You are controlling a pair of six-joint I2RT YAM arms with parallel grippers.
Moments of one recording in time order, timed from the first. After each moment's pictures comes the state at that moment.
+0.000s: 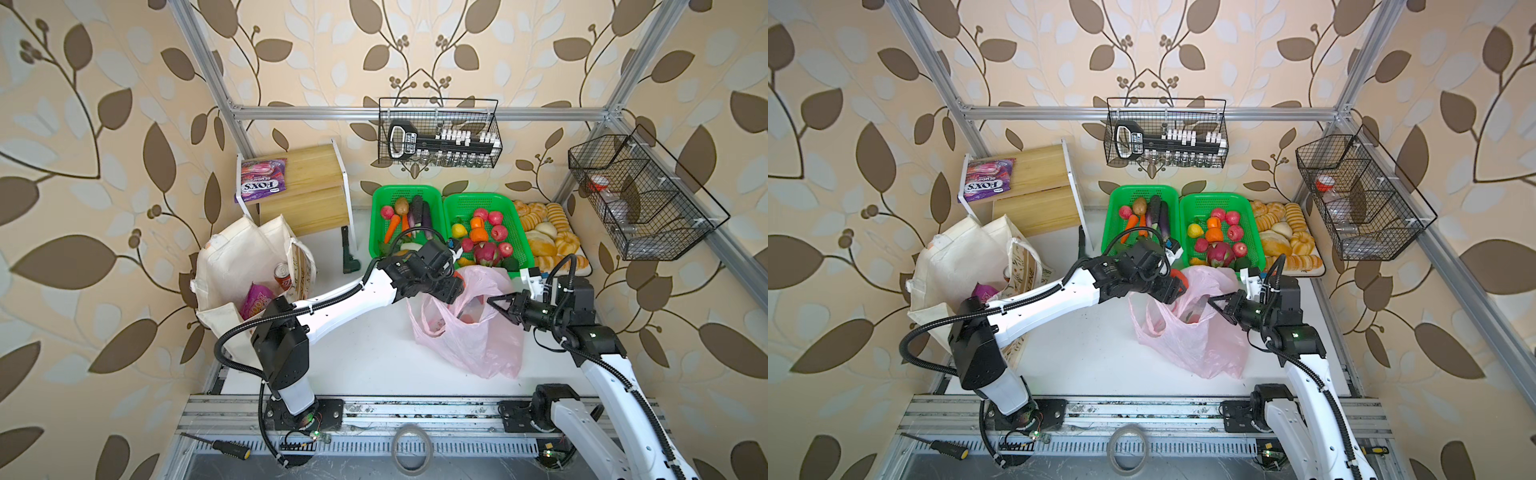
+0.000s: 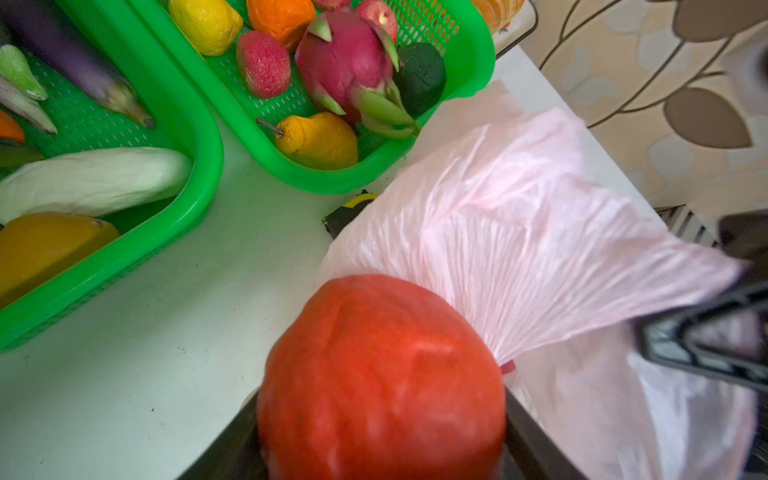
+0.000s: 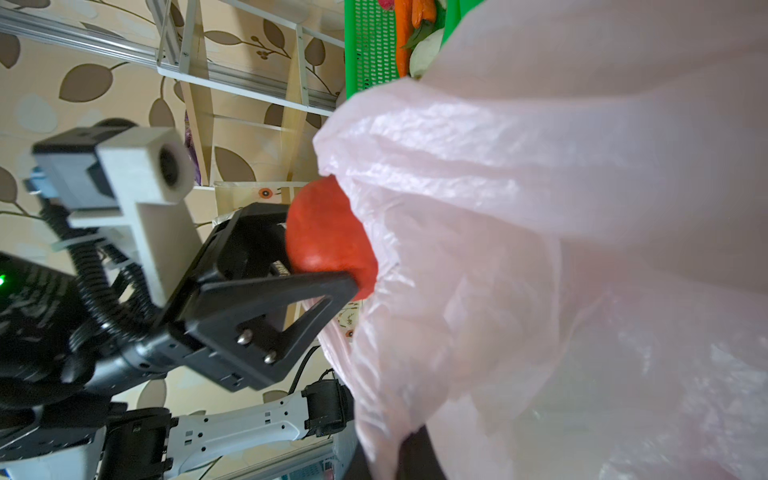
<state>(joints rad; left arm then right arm) -0.89 1.62 1.42 -0.54 0.10 -0.31 -0.01 0.74 0.63 -0.54 -0.76 0.79</state>
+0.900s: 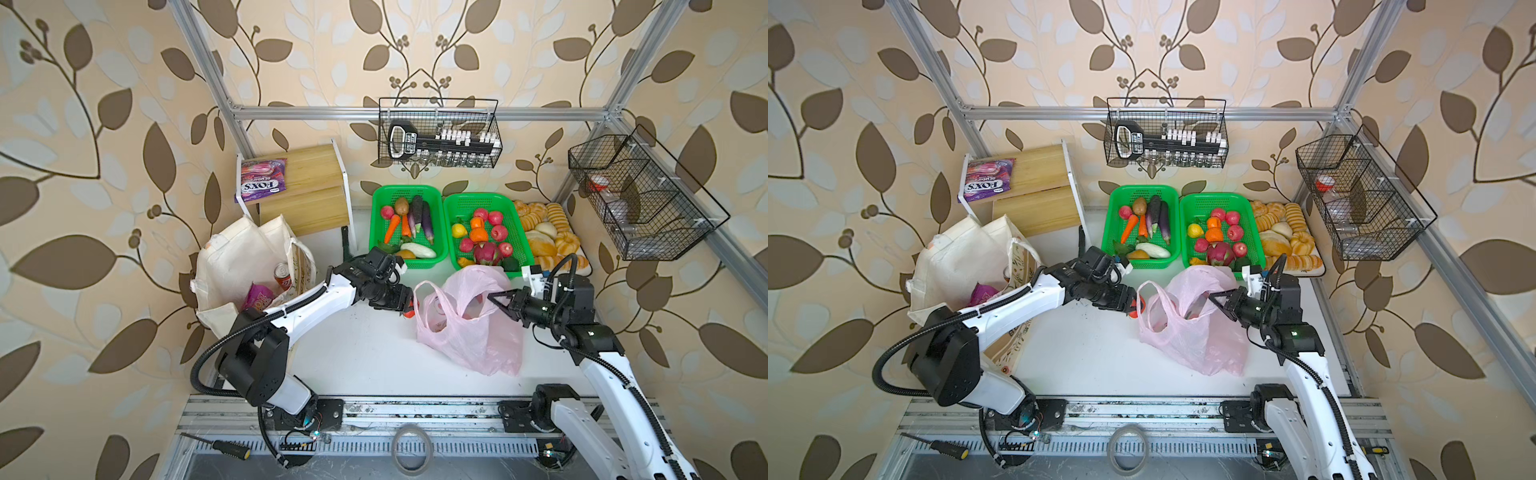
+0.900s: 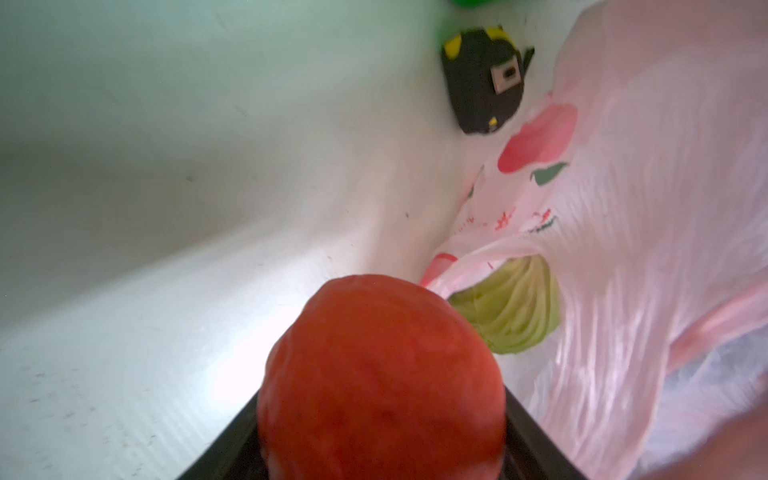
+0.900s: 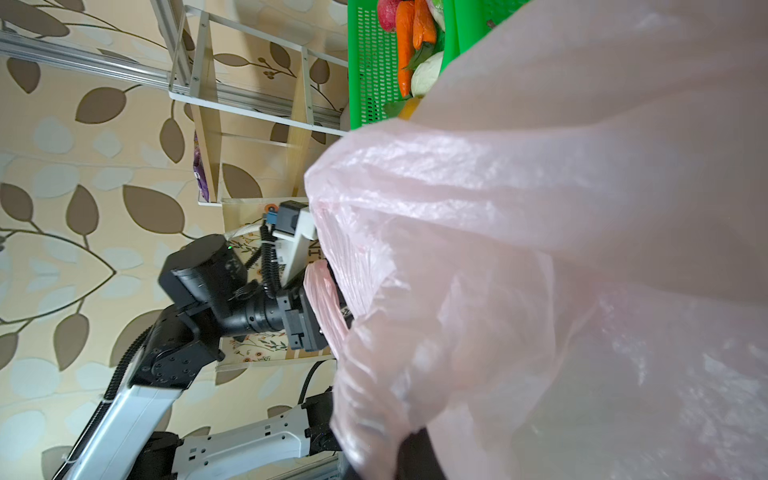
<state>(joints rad) -0.60 1.52 1.06 -0.60 0.52 -0.40 -0.01 0.76 0.62 -0.45 -0.78 0.85</state>
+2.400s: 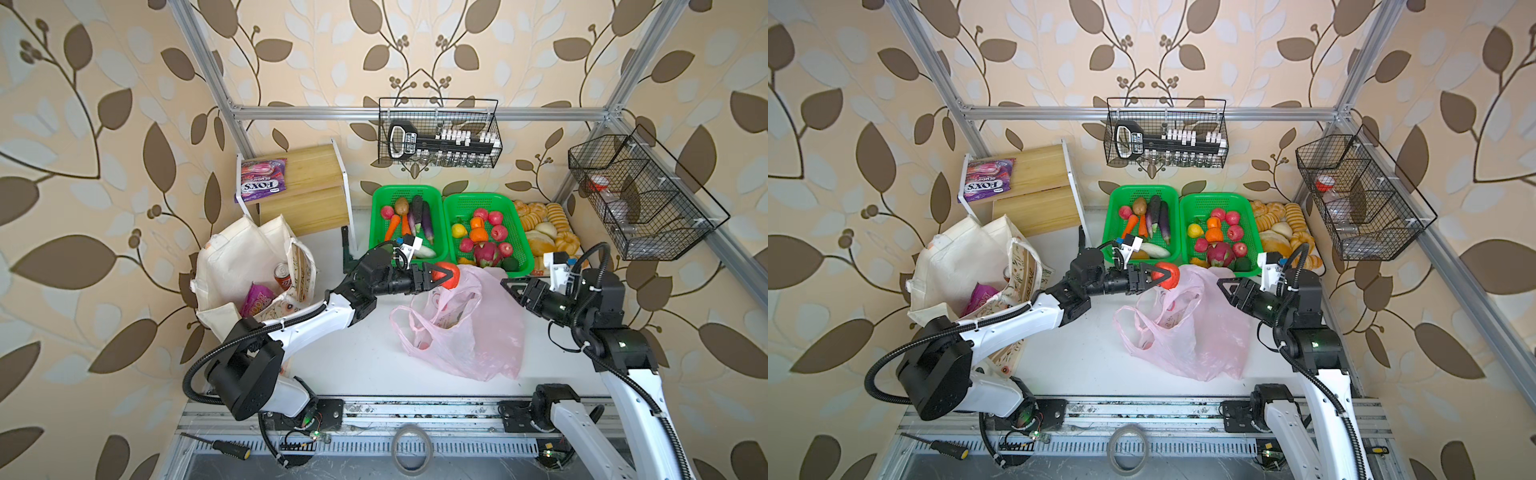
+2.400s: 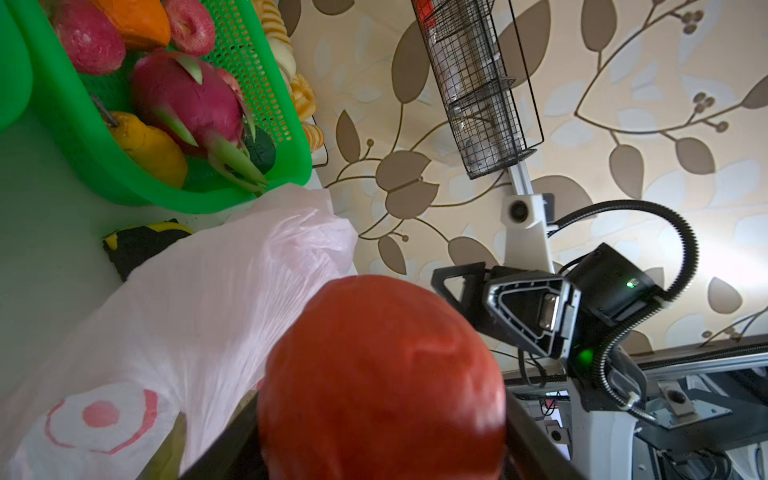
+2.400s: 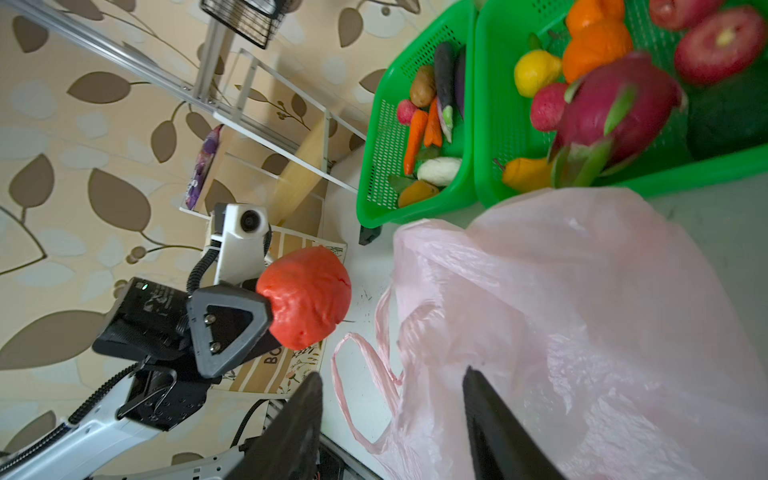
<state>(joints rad) -0.67 1.39 0.86 0.40 0.64 -1.01 0.03 0.66 0.91 -0.71 -0.54 0.63</state>
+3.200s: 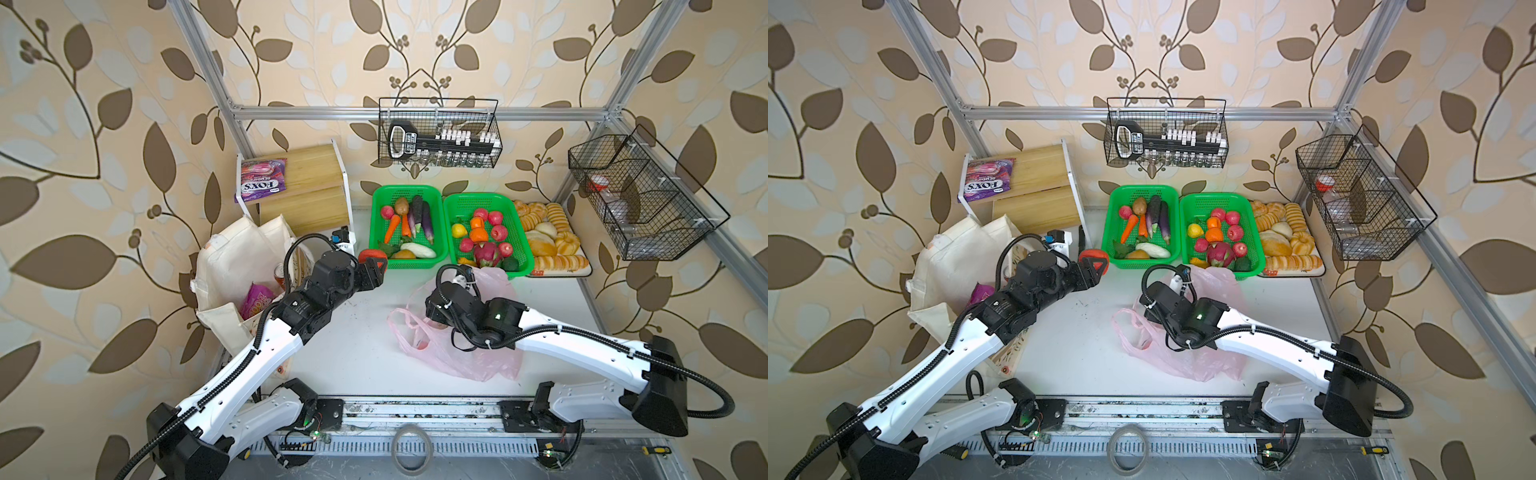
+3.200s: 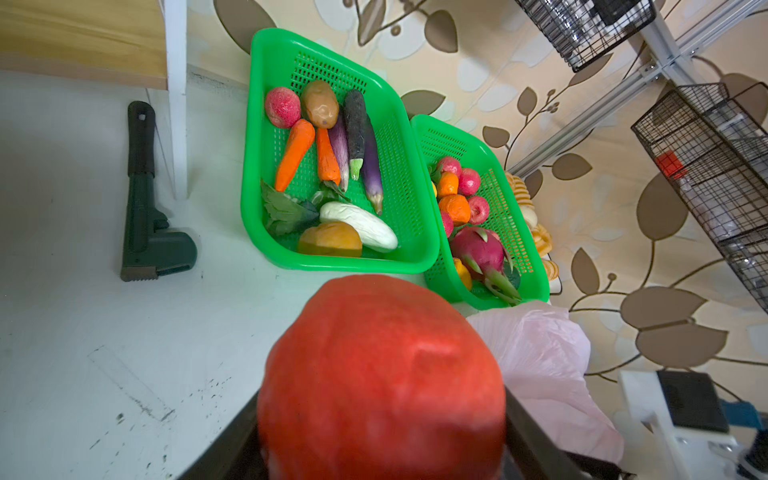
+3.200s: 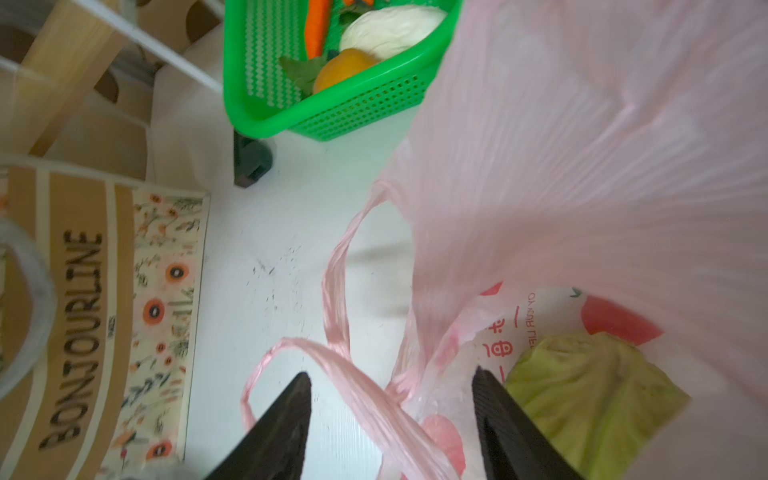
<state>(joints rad) -0.54 0.97 0.91 -0.37 -0.04 -0.64 1.00 1.33 1.03 -0.63 0.47 1.19</state>
